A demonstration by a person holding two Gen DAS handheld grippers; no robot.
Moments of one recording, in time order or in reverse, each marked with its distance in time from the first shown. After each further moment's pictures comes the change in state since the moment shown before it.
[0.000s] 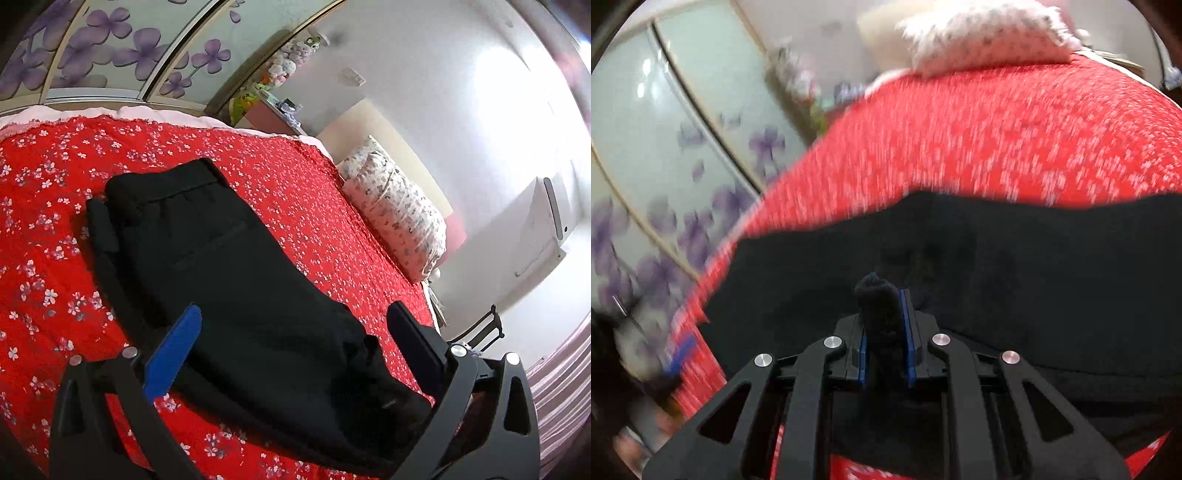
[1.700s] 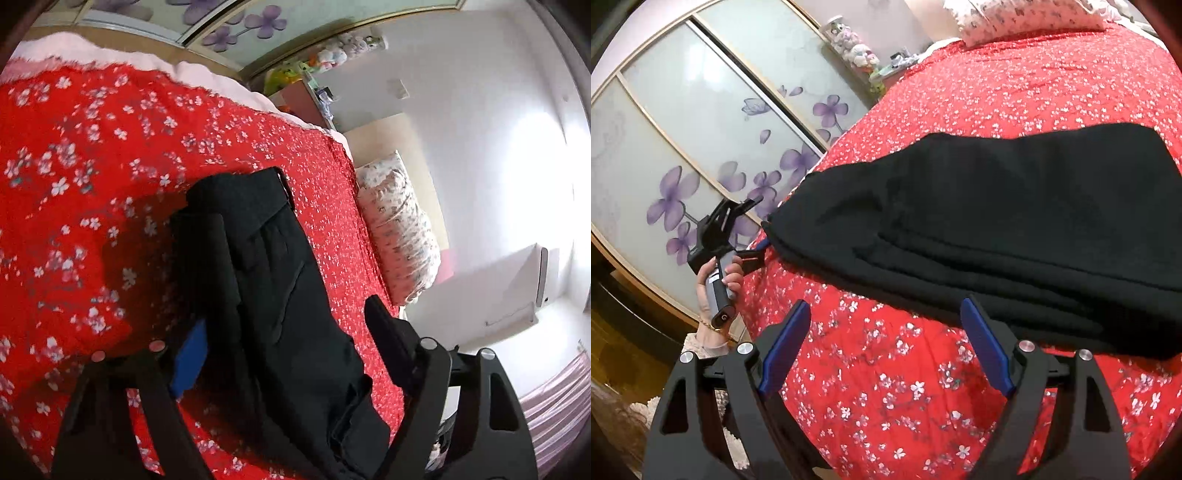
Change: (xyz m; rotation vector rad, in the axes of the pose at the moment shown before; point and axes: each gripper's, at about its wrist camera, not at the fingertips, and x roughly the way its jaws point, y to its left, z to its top) left arm 0.023 0.097 0.061 -0.276 0.096 -0.063; right arm -0.105 -0.082 -0.050 -0.018 0.135 0.318
